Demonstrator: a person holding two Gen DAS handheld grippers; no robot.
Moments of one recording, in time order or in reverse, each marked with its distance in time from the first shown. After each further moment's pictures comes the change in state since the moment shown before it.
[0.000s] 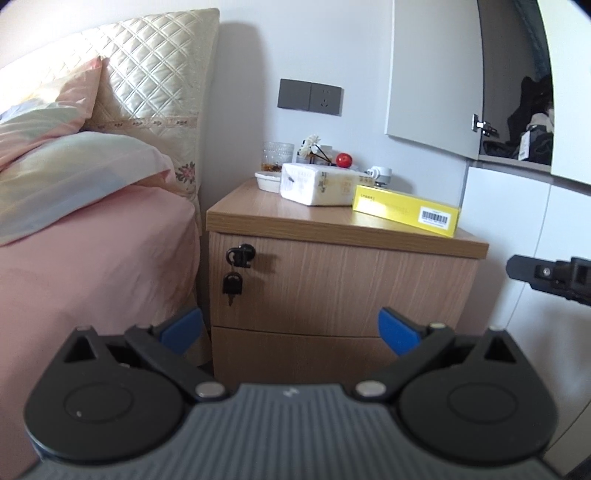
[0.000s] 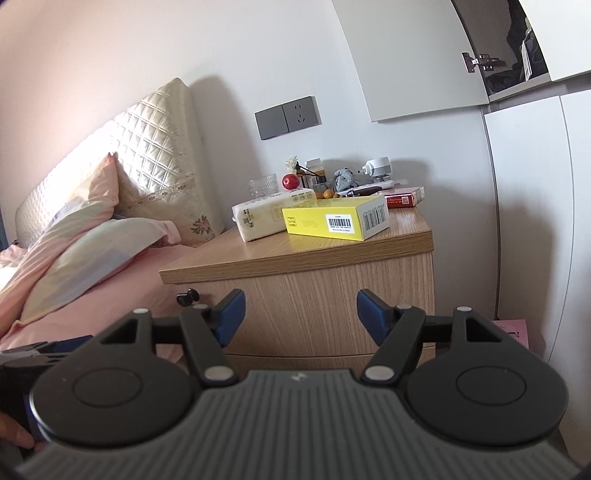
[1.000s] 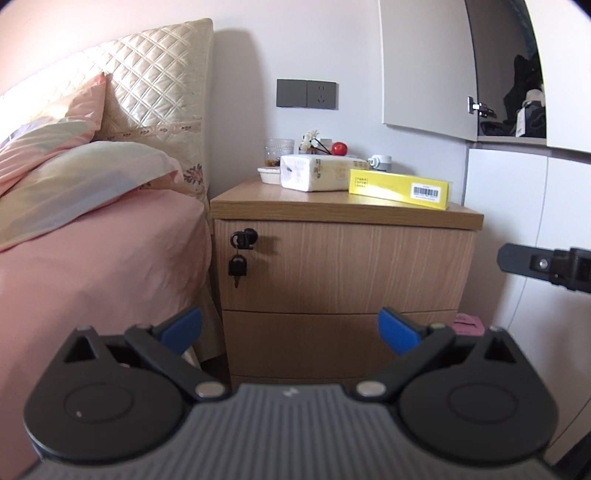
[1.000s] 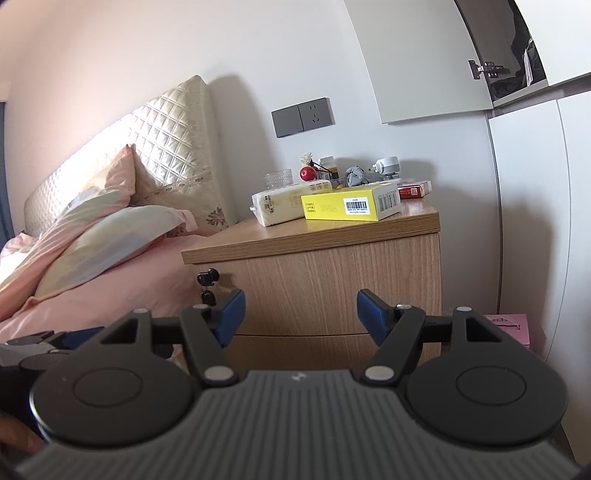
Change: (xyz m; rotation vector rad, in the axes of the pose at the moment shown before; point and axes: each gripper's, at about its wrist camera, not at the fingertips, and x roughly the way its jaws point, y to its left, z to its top) left arm -0.023 -0.023 -0.026 0.059 -0.003 0.065; right arm -0.031 0.022 -0.032 -0.040 -0.019 0.012
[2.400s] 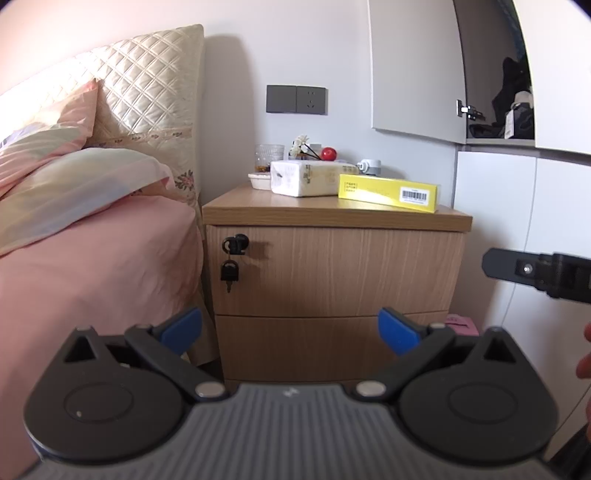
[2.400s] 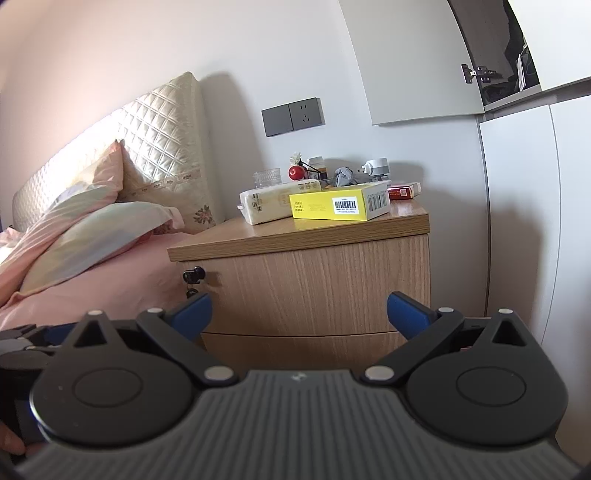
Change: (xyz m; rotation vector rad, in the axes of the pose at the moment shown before) left arm -0.004 0.002 -0.001 0.012 -0.018 -0.035; right arm 0.005 0.001 -0.004 -0.017 -0.003 -0.047
